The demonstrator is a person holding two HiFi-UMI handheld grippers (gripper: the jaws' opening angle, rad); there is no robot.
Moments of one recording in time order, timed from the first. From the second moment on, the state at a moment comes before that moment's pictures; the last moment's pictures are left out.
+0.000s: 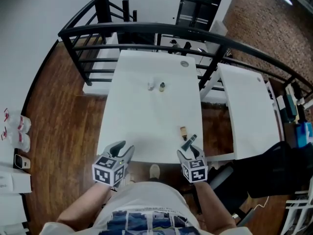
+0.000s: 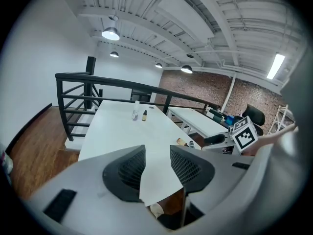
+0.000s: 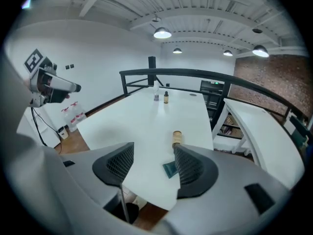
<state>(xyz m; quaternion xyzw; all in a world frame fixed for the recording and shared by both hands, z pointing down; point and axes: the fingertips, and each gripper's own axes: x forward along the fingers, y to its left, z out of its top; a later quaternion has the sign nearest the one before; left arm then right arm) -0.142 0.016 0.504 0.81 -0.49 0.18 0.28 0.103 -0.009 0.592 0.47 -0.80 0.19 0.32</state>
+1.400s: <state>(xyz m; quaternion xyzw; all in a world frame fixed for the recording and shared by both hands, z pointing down) -0.074 -0.076 0.522 0.83 -0.43 0.22 0.28 0.077 -0.112 0.649 0.29 -0.82 0.04 0.50</state>
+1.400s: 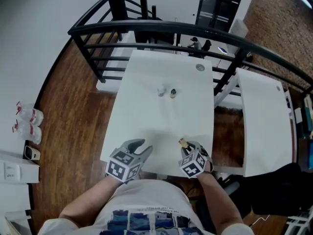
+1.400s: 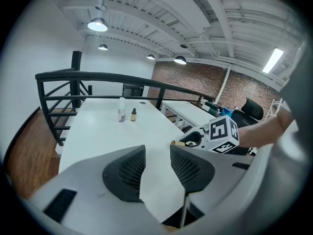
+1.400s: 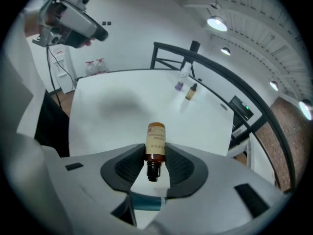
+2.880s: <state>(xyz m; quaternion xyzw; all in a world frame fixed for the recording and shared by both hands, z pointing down) -0.103 -0.104 0.450 0.85 -0.26 -0.13 0.44 -0.016 -0.089 0.450 0.35 -0.87 0.35 -0.01</state>
